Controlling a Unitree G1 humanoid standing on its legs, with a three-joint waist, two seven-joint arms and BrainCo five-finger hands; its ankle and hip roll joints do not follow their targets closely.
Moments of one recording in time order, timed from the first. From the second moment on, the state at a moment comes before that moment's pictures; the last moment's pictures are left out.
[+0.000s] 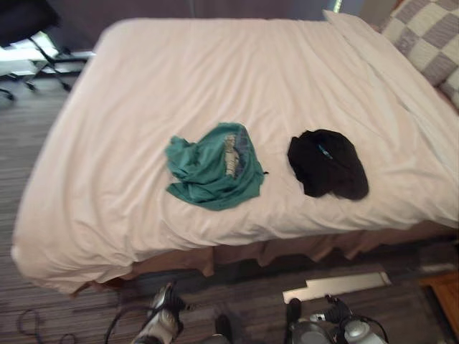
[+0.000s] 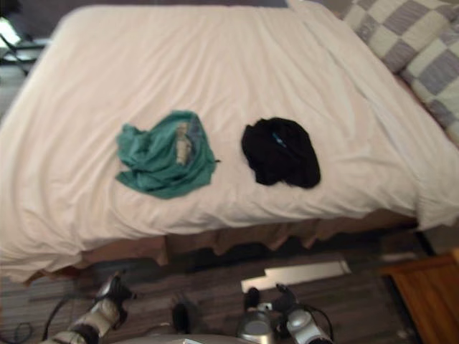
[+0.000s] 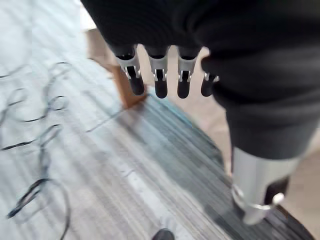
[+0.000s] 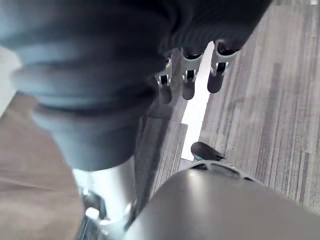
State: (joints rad) left arm -0.03 0.27 -0.18 1.18 0.30 0.05 0.20; right arm -0.03 -0.23 0.23 1.11 -0.12 0.04 -0.13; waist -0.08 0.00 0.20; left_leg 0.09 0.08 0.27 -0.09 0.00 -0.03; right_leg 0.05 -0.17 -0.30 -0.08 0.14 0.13
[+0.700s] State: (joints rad) left arm -0.07 0.98 0.11 0.26 0.36 -0.07 0.39; right arm 0.20 -0.81 -0.16 0.24 -0.35 -0.05 -0.28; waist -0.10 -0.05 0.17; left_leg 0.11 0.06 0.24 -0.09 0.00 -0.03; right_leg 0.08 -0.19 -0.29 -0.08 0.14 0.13
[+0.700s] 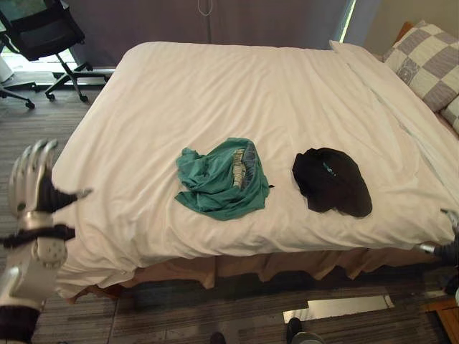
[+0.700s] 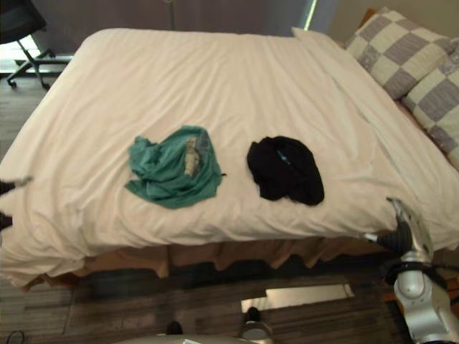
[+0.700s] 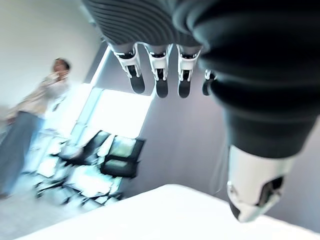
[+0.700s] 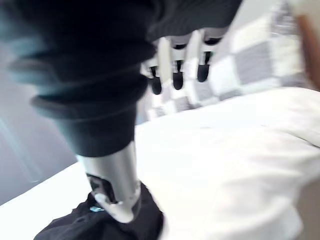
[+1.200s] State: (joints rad) left arm -0.66 0.73 -0.47 0.62 0.57 0.02 0.32; right arm -0.17 -0.76 0.23 0.15 -0.44 -0.08 -0.23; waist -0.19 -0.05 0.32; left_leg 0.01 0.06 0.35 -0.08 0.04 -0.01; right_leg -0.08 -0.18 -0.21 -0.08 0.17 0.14
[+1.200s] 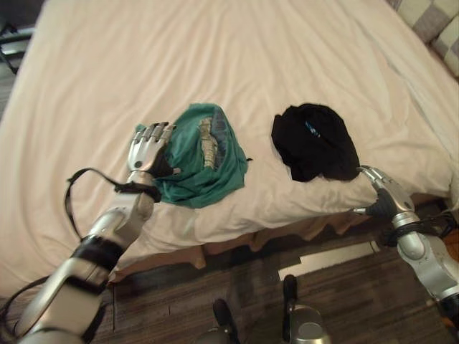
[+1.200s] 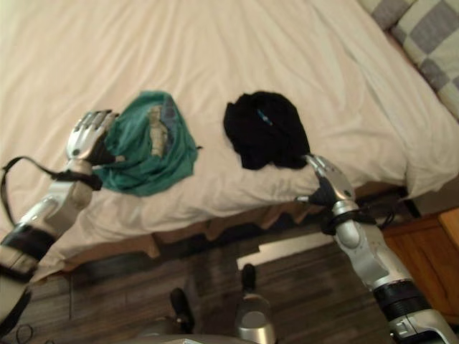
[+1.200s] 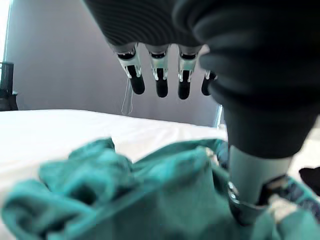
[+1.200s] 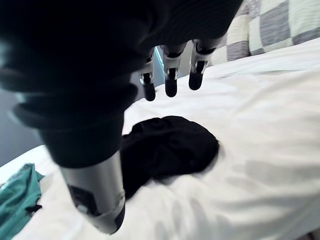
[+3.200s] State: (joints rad) left arm 0.03 0.24 -0.13 0.87 -0.12 -0.04 0.07; right arm 0.12 -0.30 0.36 0.71 0.16 0.05 -0.02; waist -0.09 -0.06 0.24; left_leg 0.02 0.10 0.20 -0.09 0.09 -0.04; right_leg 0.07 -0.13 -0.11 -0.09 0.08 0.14
